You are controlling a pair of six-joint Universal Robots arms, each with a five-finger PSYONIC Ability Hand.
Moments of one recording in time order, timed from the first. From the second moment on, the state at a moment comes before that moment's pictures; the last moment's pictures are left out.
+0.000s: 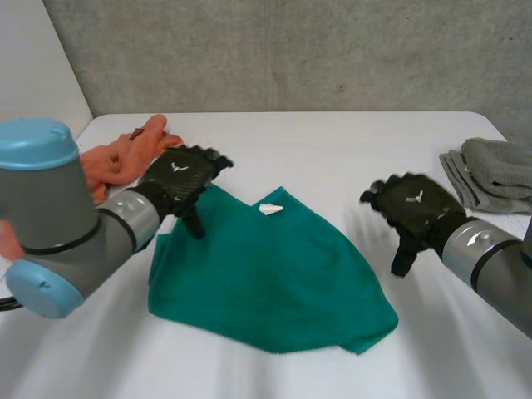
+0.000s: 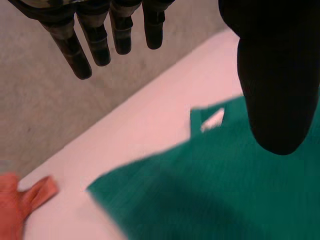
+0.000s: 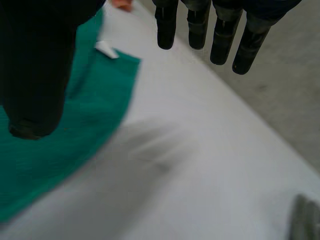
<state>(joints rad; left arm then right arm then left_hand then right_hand) 4.33 -1.98 -1.47 3.19 -1.32 3.49 1.86 -1.35 1.68 0.08 1.29 2.62 0.19 0.20 0.21 0.20 0.04 0.20 0.22 0.21 0.23 0.05</state>
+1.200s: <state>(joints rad) 4.49 -1.73 -1.67 3.17 -1.26 3.61 2.18 -1.24 1.35 -0.25 1.35 2.48 0.29 0.29 0.29 0.29 0.12 0.95 1.17 1.18 1.19 0.97</state>
